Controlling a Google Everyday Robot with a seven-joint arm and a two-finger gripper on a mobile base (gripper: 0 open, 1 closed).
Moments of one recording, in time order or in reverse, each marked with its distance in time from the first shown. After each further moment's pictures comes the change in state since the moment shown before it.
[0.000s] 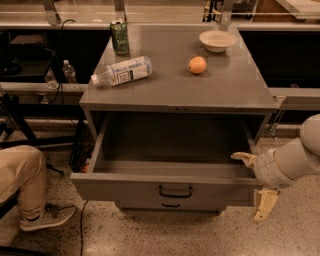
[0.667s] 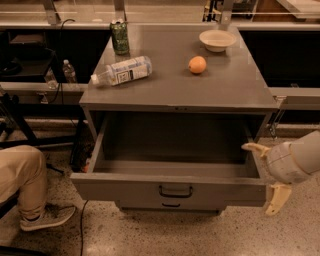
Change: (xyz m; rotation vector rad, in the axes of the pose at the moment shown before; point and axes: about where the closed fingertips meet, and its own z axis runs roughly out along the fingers) arm 0.007 -0.005 -0.031 0.044 -0.002 -0.006
